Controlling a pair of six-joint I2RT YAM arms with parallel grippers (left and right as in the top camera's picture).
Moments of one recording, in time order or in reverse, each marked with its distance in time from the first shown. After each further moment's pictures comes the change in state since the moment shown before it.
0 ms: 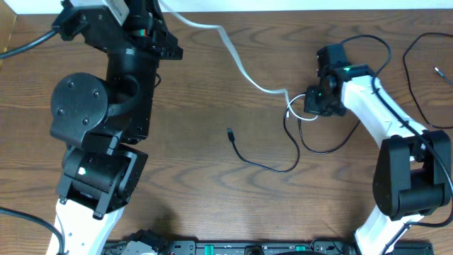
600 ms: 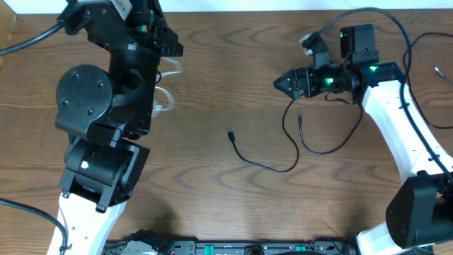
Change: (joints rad) left arm 0.013 0.019 0.000 -0.003 0.010 -0.007; right arm -0.022 -0.188 0.039 0.171 -0.641 -0.393
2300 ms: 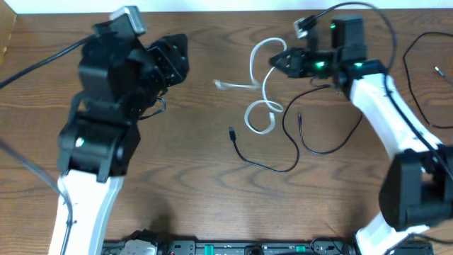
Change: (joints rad) left arm 0.168 0.072 0.001 -0.586 0.383 -0.411; right arm -0.002 0.090 0.008 0.354 -0.152 0.391
